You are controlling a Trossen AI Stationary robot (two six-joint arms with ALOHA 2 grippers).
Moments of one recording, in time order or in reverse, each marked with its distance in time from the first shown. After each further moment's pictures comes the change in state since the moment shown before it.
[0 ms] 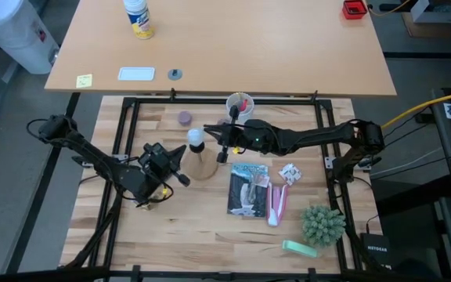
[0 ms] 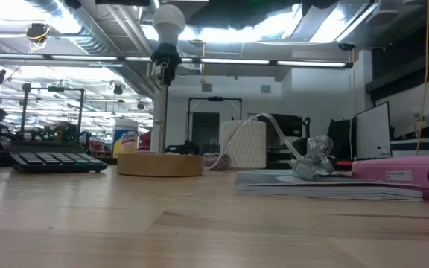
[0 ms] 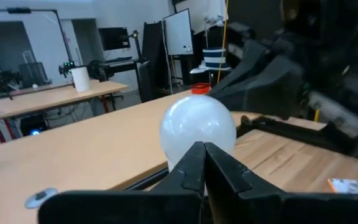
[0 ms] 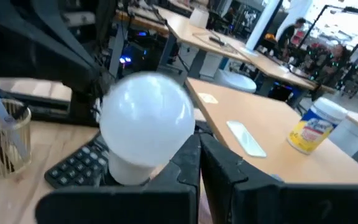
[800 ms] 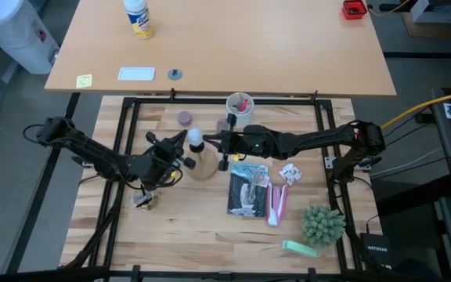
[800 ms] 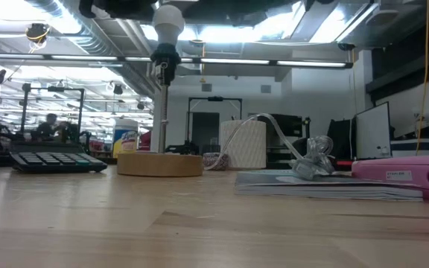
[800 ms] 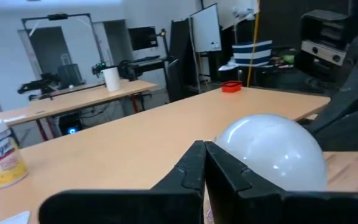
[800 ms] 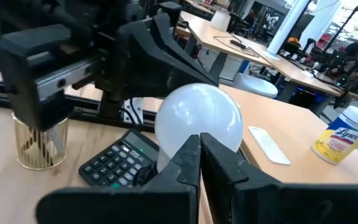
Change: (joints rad) left arm 0.170 -0.001 0.000 0.030 0.057 0.072; right arm 0.032 0.002 0.000 -0.025 -0.038 0.007
